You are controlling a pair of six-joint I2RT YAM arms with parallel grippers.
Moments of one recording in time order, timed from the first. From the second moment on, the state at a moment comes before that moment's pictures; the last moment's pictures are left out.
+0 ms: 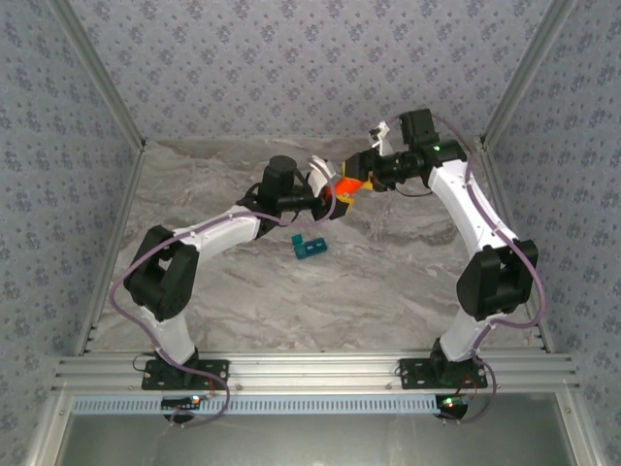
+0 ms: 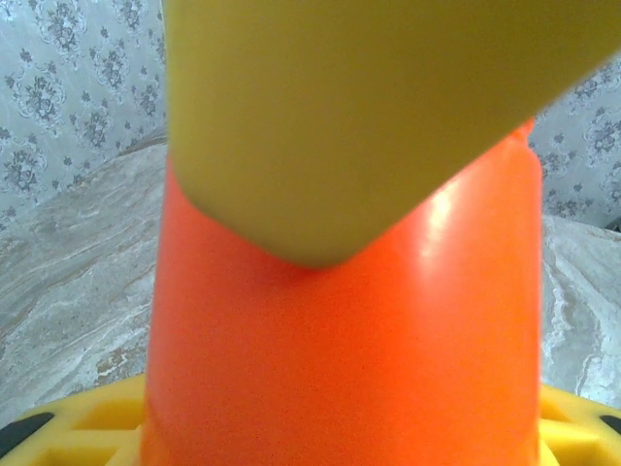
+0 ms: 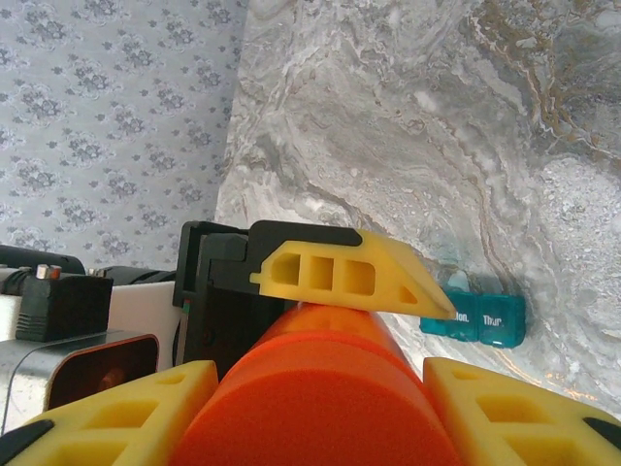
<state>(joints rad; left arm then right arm) -0.64 1.80 1.26 0.26 0.61 0.06 0.24 1.71 1.68 -0.85 -0.81 0.41</state>
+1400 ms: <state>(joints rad) -0.60 1.79 1.28 0.18 0.61 0.00 0.22 1.64 1.58 -0.61 -0.68 0.65</state>
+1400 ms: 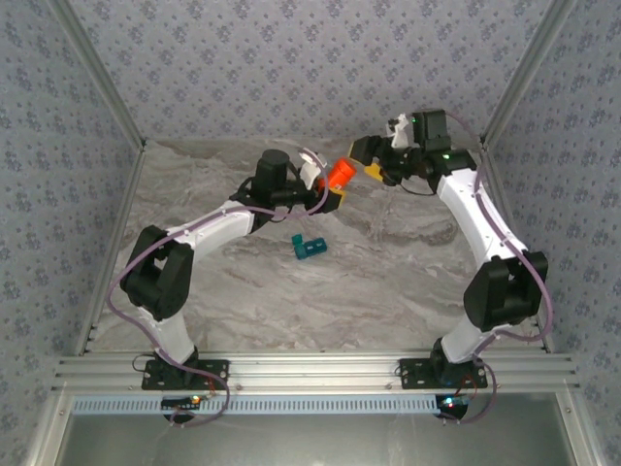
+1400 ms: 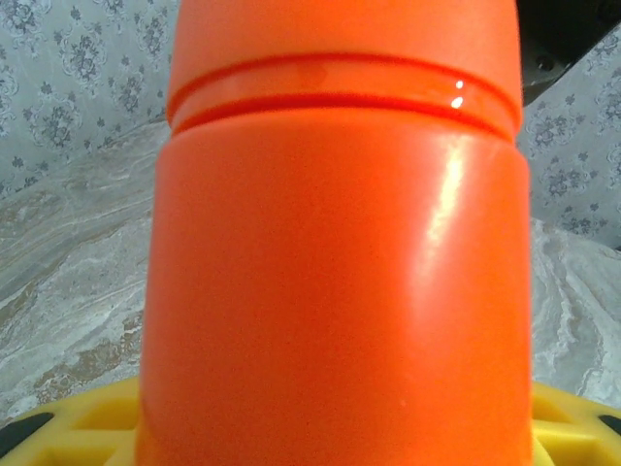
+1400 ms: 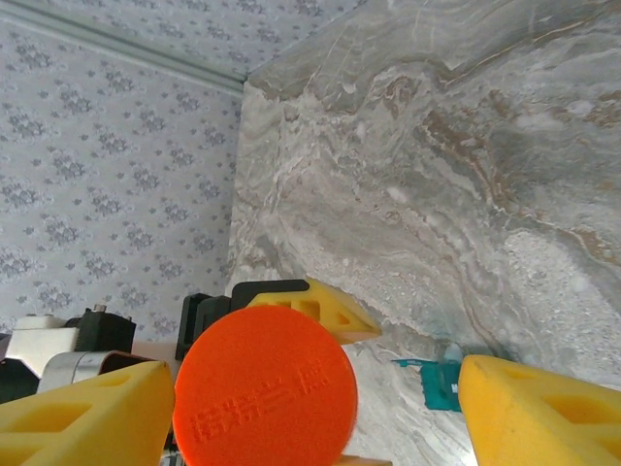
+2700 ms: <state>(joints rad) -0.59 1.79 1.30 0.27 0.77 -0.20 0.21 1.59 1.40 -0.23 -0.94 0.52</state>
